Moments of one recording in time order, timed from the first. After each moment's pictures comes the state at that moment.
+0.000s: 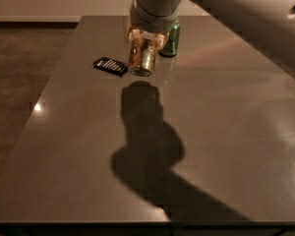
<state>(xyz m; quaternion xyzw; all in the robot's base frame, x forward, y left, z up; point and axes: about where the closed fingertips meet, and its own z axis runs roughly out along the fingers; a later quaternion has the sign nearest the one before) 0.634 0.002 0.973 -0.95 0.03 -0.30 0.10</state>
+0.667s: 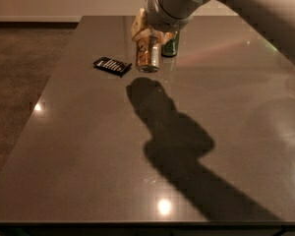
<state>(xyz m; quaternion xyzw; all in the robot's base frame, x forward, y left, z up) 0.650 -0.008 0.975 -0.93 -0.08 -0.32 0.16</state>
